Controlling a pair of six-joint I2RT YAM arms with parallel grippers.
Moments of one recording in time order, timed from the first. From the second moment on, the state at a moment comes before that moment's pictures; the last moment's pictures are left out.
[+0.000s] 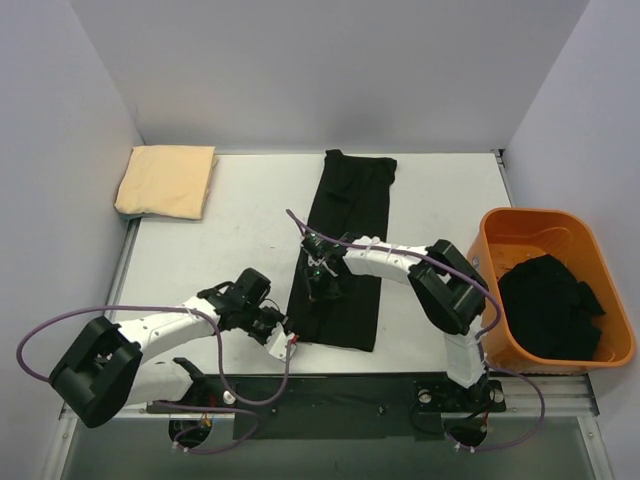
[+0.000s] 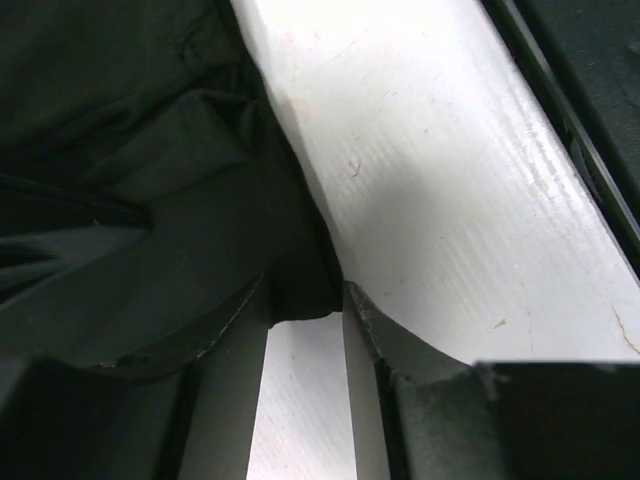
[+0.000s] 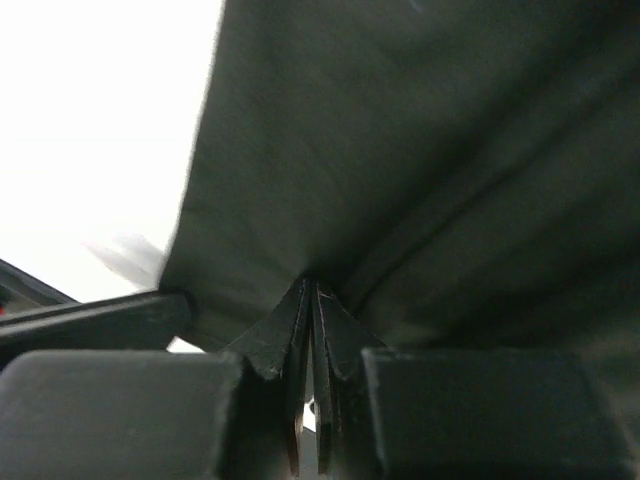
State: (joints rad) left arm -0.68 1.23 0.49 -0.39 0.60 1.41; right arm 0.84 1.99 1.30 -0.55 -0.27 0.63
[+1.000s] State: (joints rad) left arm -0.85 1.23 0.47 -0.33 0.50 1.43; right arm 0.86 1.86 1.10 -0.45 -0.35 0.58
